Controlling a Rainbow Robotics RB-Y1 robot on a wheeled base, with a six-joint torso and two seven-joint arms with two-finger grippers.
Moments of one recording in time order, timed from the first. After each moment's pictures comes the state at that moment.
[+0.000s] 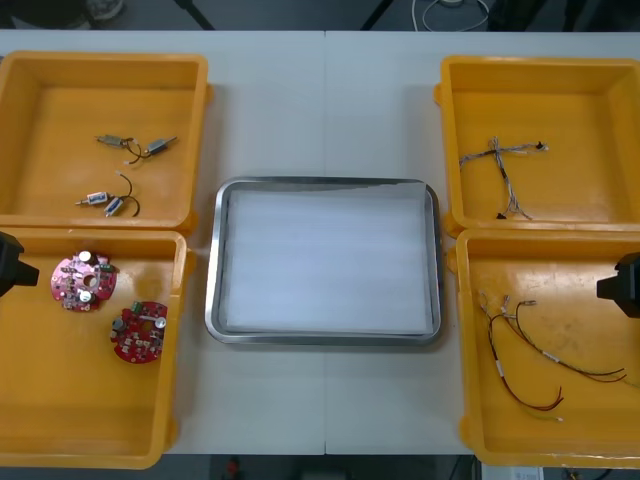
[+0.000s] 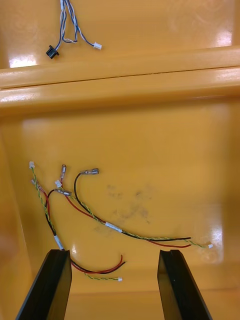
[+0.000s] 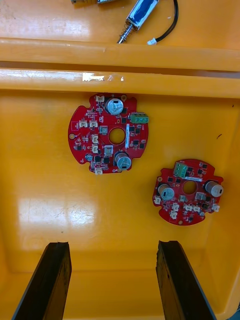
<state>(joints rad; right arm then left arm) -0.04 -0.61 -0.38 -2.40 -0.76 1.92 1.22 -0.11 0.80 0.37 -2.21 0.92 1.91 -1.24</state>
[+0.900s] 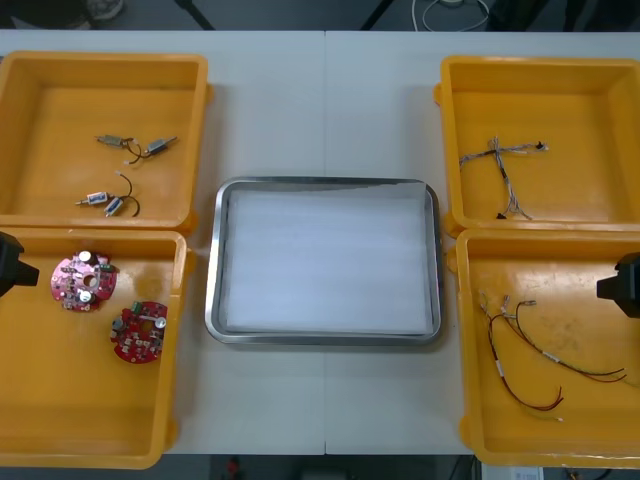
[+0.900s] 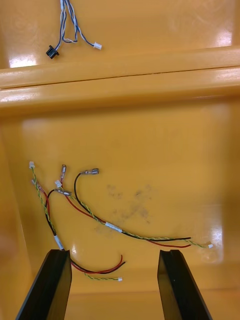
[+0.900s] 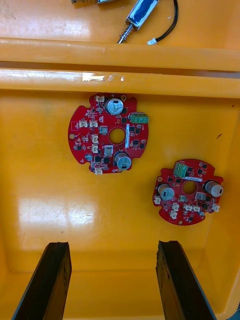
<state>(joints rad) -0.04 -0.61 -0.38 -2.40 -0.76 1.92 1.22 -0.11 0.80 0.37 -2.21 0.92 1.91 -1.24</state>
